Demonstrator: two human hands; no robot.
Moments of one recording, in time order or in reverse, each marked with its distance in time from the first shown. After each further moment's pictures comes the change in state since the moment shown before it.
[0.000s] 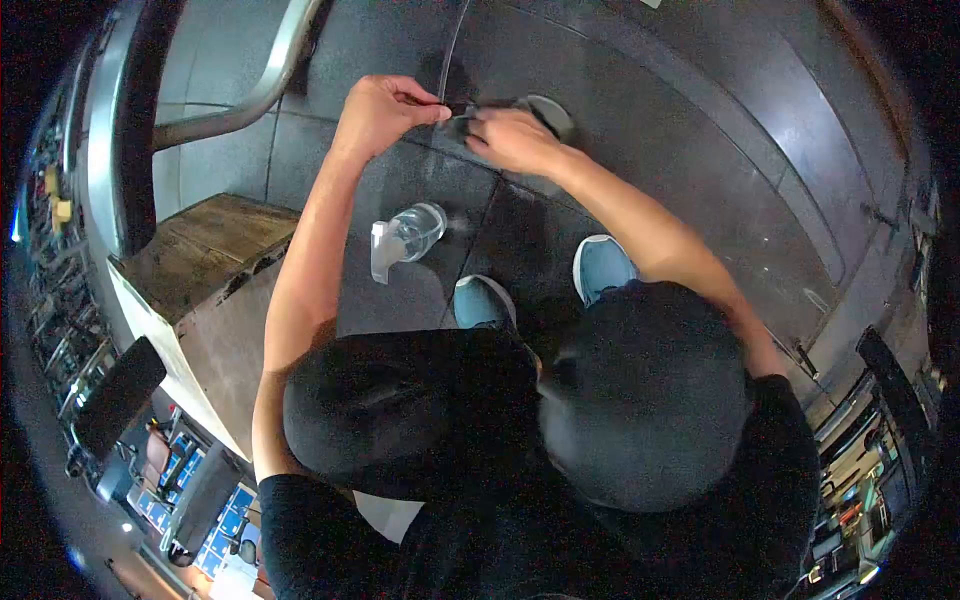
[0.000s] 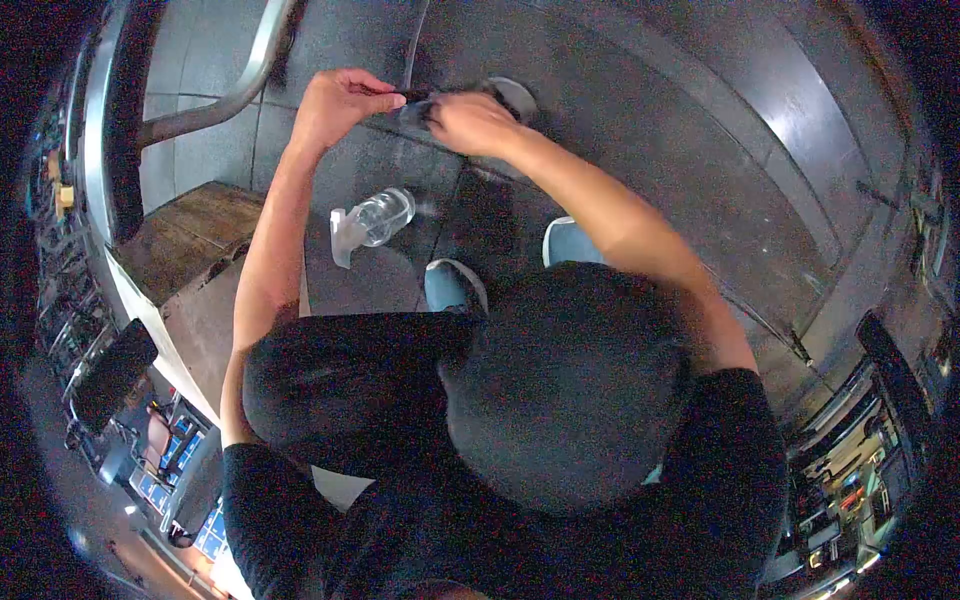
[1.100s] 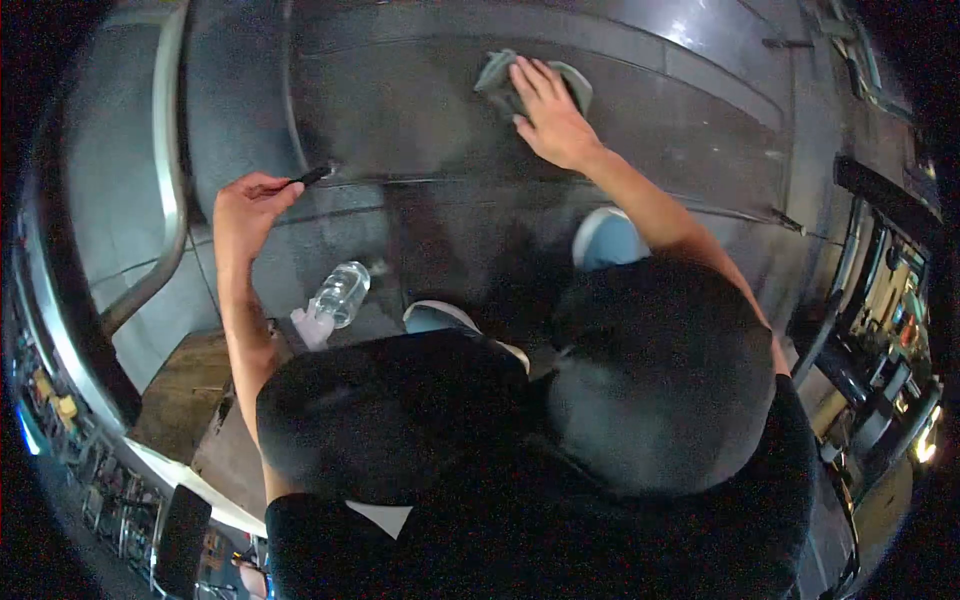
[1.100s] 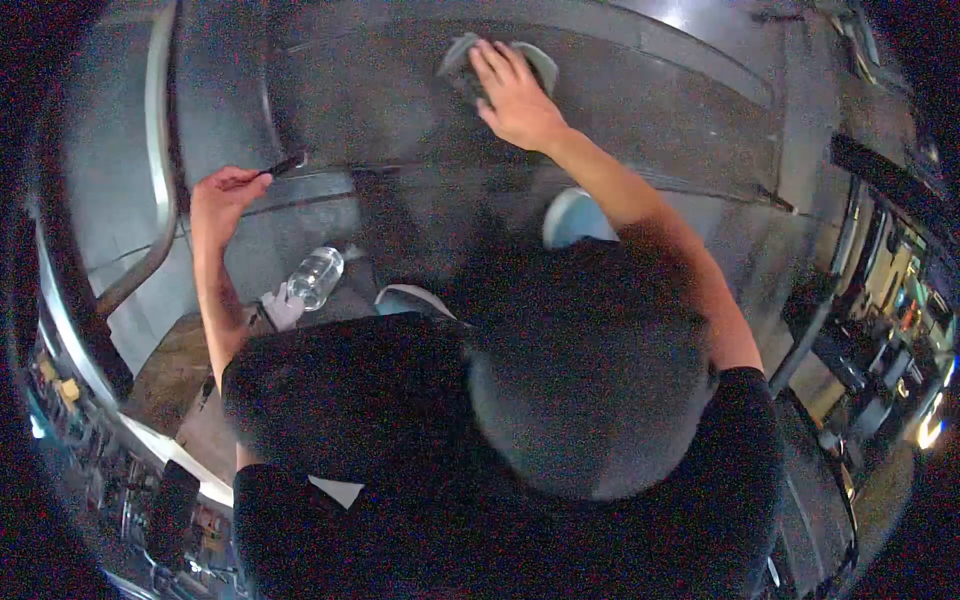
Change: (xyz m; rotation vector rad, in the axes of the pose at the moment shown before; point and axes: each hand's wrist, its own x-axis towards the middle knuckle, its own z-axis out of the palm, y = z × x) left_hand 0.009 0.016 -0.008 0.061 -0.111 0.013; right_hand -0.212 0.077 -0.068 -0.313 0.432 0.446
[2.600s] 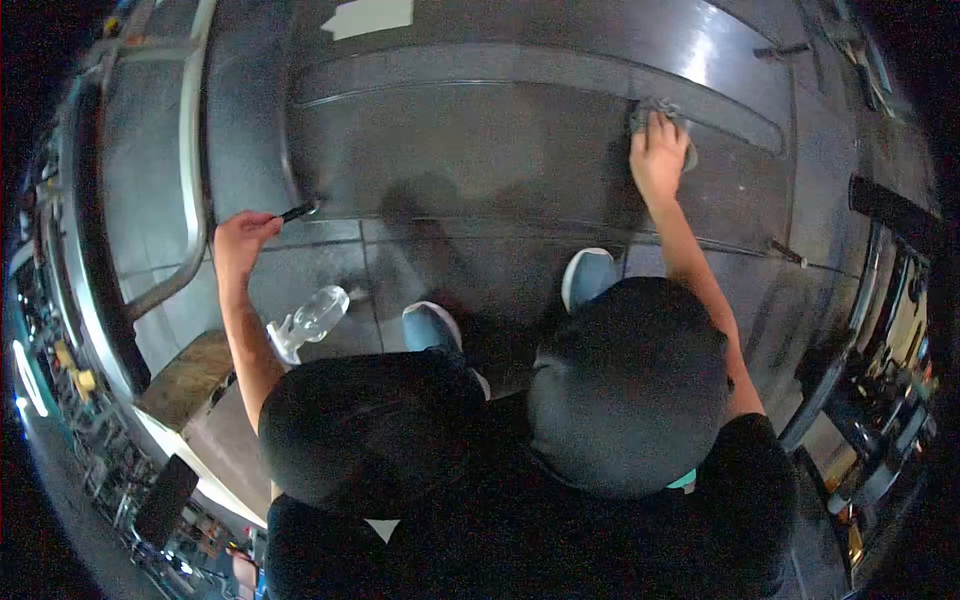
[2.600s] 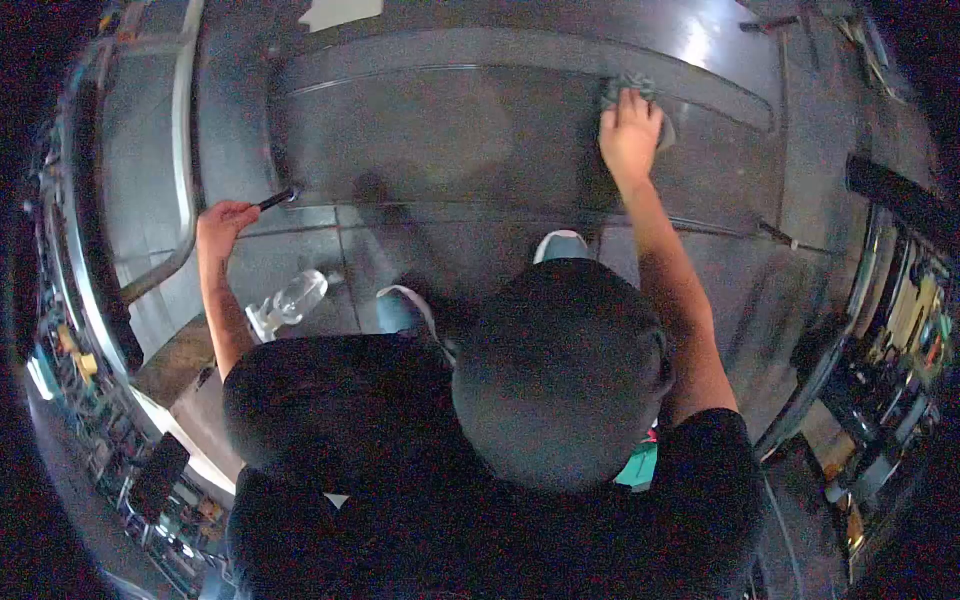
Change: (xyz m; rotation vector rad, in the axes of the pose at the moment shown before) left_hand -0.018 0.039 0.012 0.218 0.153 -0.153; right_hand -0.115 0.187 -0.060 -0.373 0.432 0.428
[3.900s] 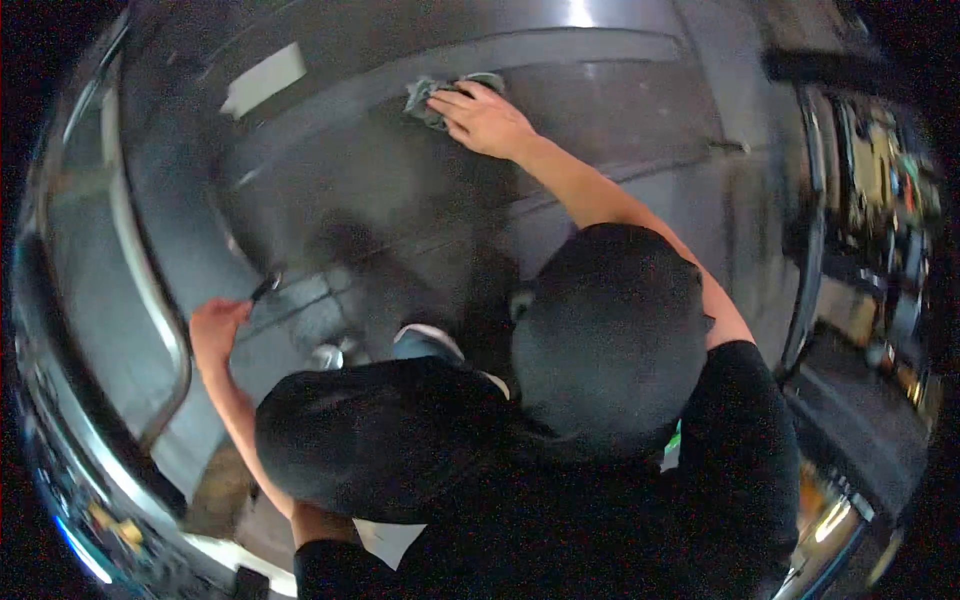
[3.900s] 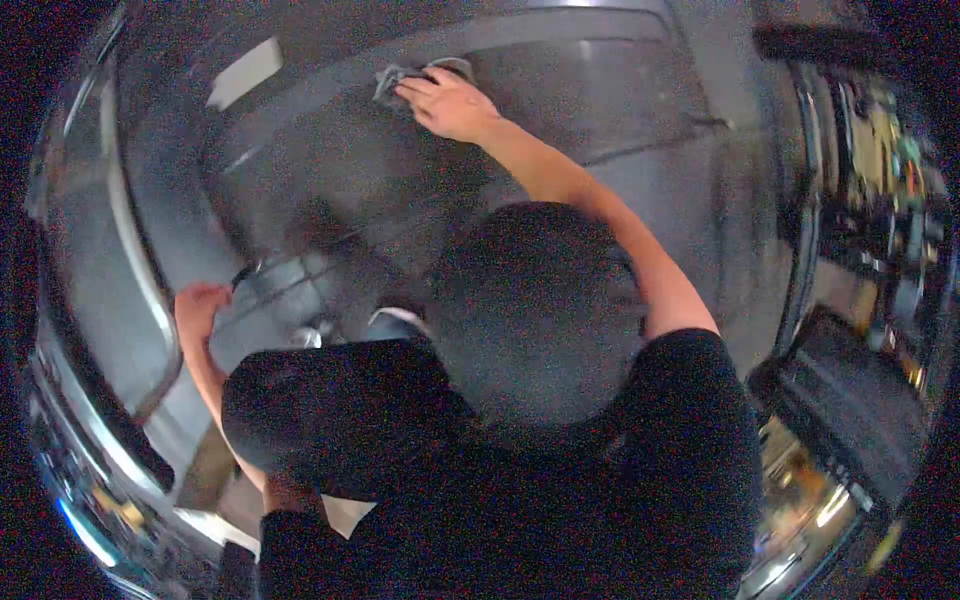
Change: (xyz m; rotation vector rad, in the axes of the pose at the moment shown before) left_hand 0.044 -0.033 -0.010 0.224 -0.174 0.236; right_hand 0.028 -0.131 0.009 0.061 -0.343 -0.381
